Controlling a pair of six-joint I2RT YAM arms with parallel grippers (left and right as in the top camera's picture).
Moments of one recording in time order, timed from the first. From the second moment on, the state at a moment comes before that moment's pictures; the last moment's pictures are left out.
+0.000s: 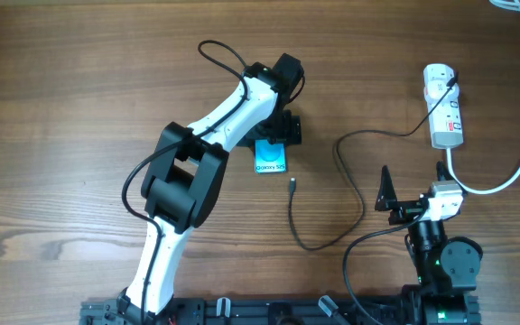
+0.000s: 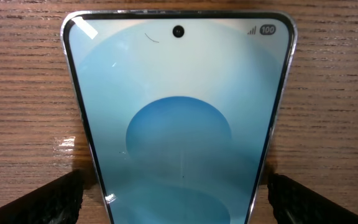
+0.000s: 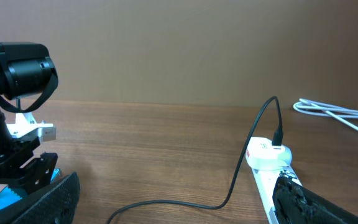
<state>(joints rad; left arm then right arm) -0.56 2.32 1.82 -1.07 0.04 -0.57 0.00 0.02 0.01 0.00 -0.07 -0.01</state>
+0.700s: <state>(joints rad) -0.60 2.31 1.82 -1.06 -0.02 -0.61 0.00 0.02 0.01 0.00 -0.07 -0.01</state>
